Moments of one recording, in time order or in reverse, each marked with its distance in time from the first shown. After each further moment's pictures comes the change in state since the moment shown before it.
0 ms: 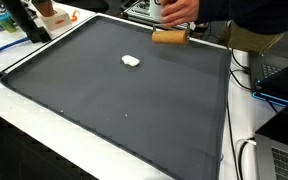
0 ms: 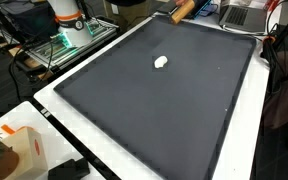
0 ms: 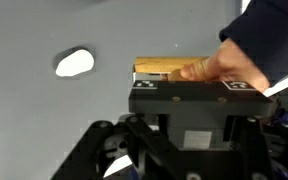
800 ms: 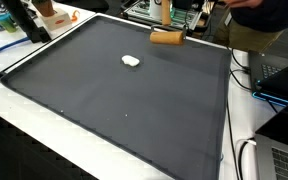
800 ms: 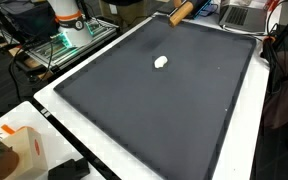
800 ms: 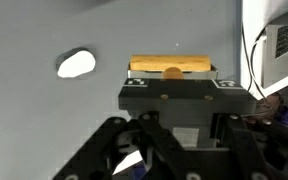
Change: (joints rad) arm -0.003 -0.004 -0.002 -0.003 0.001 -0.001 0.012
